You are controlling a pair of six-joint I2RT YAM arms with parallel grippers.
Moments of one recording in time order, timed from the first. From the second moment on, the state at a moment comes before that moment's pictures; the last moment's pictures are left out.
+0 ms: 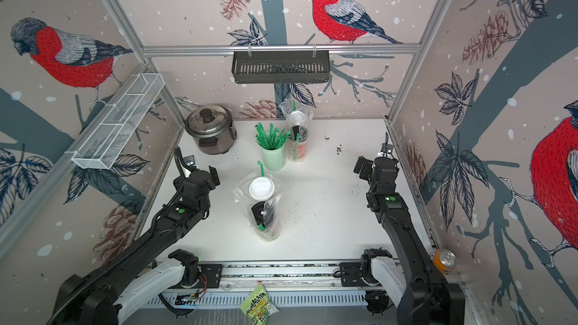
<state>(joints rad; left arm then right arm) -0.36 0.96 0.45 0.06 -0.72 -0.23 -0.02 1.00 0.58 -0.03 0.16 0.20</state>
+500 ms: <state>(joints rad) -0.21 1.30 0.28 0.69 -0.40 -0.04 0.06 1.36 0.33 0.67 0.24 0.09</state>
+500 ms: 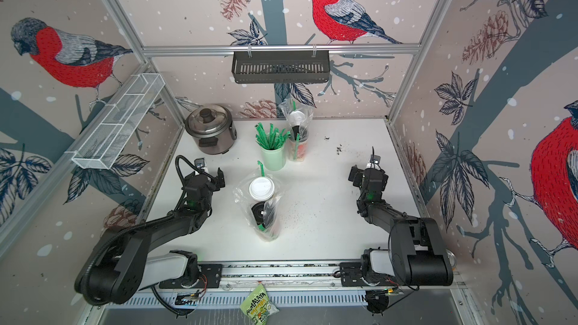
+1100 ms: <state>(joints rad) -0.04 1.42 0.16 1.04 -0.18 -0.01 0.09 1.50 0.17 1.20 0.25 -0.03</state>
